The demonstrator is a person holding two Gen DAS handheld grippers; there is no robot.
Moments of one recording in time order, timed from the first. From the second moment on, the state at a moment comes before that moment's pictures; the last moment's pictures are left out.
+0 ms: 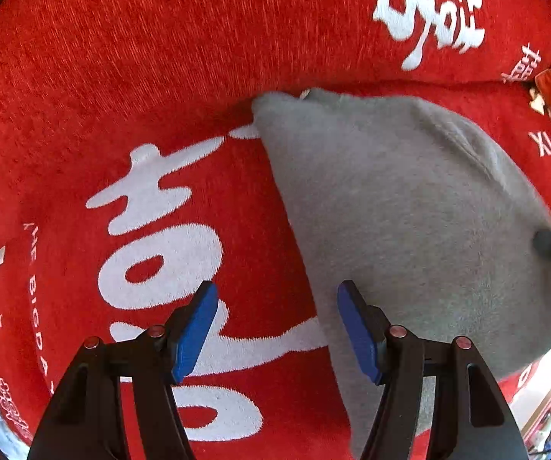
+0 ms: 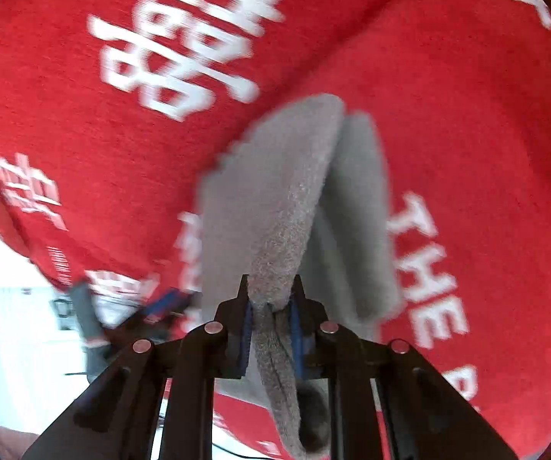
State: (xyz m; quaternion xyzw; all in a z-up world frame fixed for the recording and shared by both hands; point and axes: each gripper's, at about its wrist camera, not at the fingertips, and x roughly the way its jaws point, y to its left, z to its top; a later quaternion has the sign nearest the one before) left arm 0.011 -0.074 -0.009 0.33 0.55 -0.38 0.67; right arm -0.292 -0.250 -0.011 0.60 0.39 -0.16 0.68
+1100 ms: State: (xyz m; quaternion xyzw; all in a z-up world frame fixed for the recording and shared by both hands) left arm -0.033 -0.024 0.000 0.34 0.59 -0.39 0.62; right arm -0.346 -0.185 0.017 0.50 0.50 -0.30 0.64
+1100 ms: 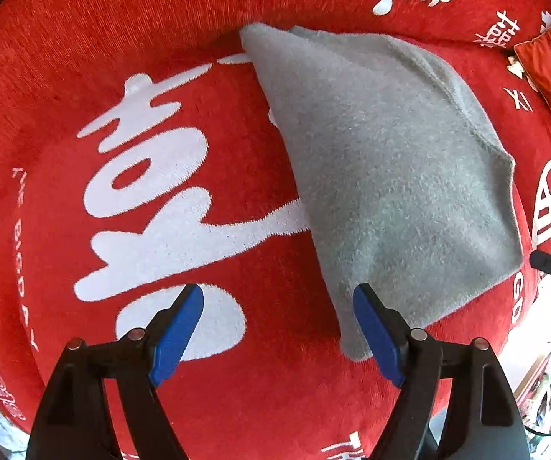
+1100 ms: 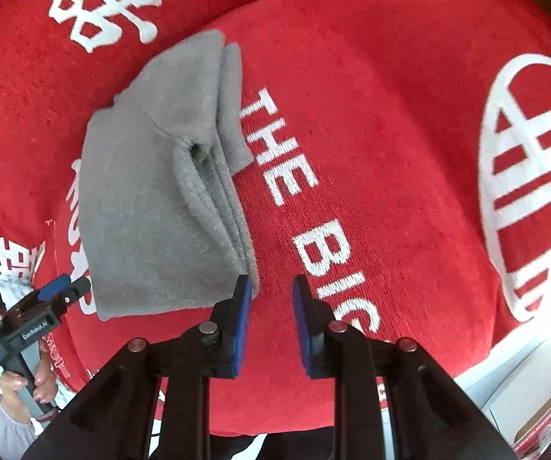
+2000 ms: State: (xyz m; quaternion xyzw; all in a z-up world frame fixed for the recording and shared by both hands) left arm 0.010 0.029 0.019 0.31 0.59 -0.37 0.65; right arm -0.258 -0.121 0.051 0.46 0.51 -0.29 0.67
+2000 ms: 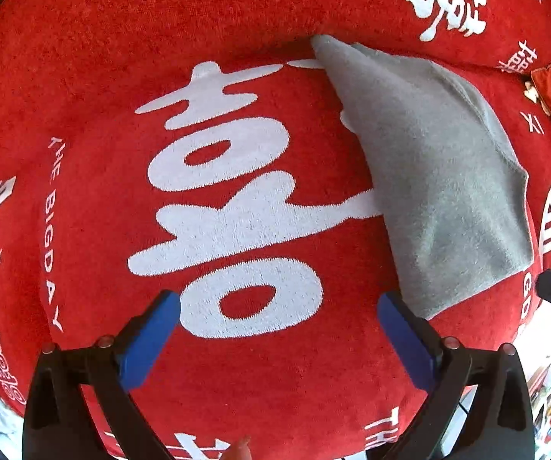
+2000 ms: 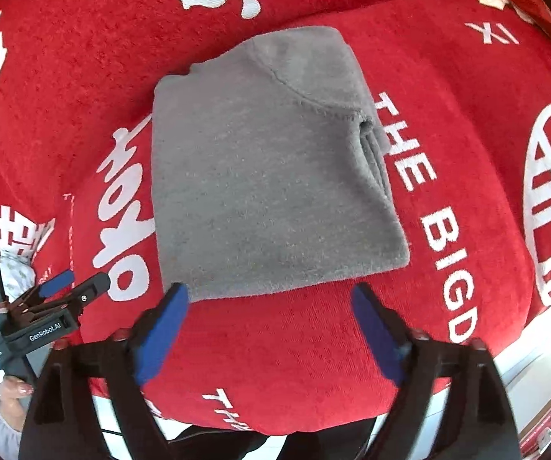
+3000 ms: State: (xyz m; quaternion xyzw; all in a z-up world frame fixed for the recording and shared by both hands) left arm -0.008 -0.060 -0.011 0.34 0.61 -0.28 0.66; right arm -0.289 -0.266 0.016 0.49 0.54 -0.22 0.65
